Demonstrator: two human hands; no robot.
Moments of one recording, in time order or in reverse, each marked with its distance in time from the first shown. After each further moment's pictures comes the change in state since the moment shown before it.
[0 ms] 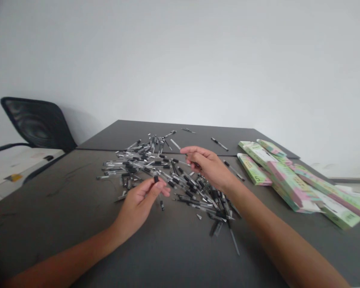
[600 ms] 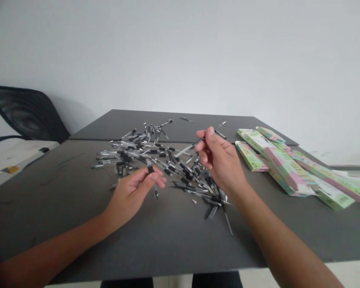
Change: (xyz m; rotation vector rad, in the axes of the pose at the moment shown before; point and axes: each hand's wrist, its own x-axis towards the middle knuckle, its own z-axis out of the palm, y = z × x) left_hand -0.006 0.010 -0.002 0.034 -0.051 0.097; right_hand -0.045 -0.017 0.006 0.263 0.240 -0.152
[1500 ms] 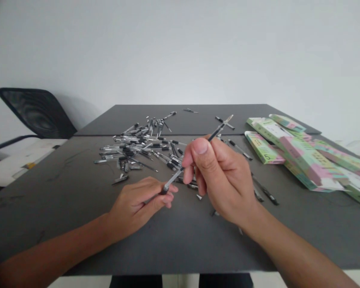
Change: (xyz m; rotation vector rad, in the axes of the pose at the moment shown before) left_hand -0.009 0.017 0.003 0.274 -0.203 0.462; right_hand -0.057 -0.013 0.023 -0.375 -0.124 -0.297
